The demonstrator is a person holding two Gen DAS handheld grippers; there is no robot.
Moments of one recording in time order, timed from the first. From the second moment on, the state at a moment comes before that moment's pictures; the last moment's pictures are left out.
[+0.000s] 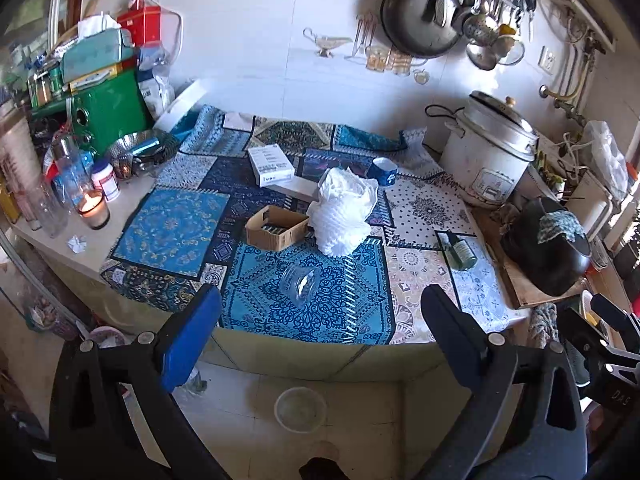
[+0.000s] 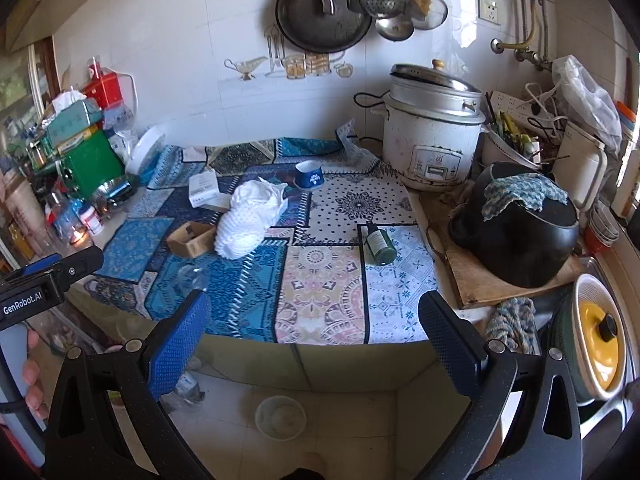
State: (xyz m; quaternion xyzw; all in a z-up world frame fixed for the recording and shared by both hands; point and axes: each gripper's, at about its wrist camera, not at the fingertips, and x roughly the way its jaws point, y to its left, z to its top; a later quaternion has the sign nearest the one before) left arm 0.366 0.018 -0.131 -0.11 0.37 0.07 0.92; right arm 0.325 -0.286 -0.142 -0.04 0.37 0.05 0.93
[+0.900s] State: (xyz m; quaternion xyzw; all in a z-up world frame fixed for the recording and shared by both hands) left arm 0.504 0.058 -0.295 -0.19 0.53 0.10 0.82; right arm 0.552 -0.366 -0.270 -0.02 0.54 0.03 0.84
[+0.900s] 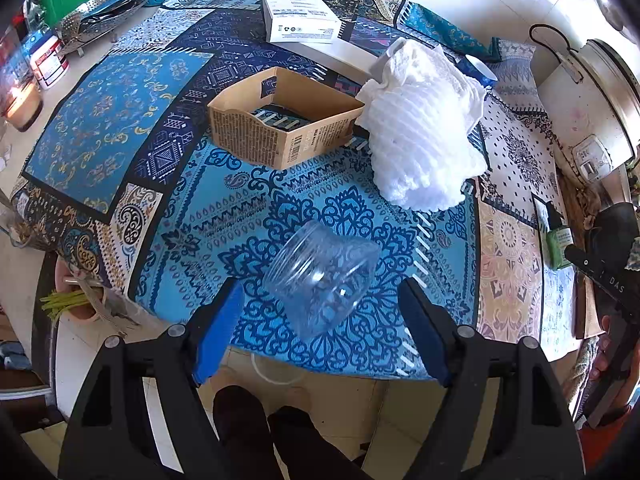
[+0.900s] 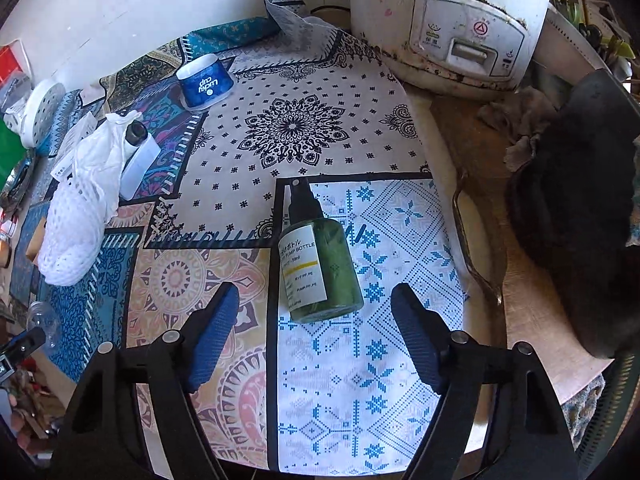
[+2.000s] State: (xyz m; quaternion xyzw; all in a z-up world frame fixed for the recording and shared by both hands) left arm 0.489 0.035 -0.236 -0.16 0.46 0.06 0.87; right arm 0.507 -0.322 -0.235 0.02 0.52 0.11 0.85
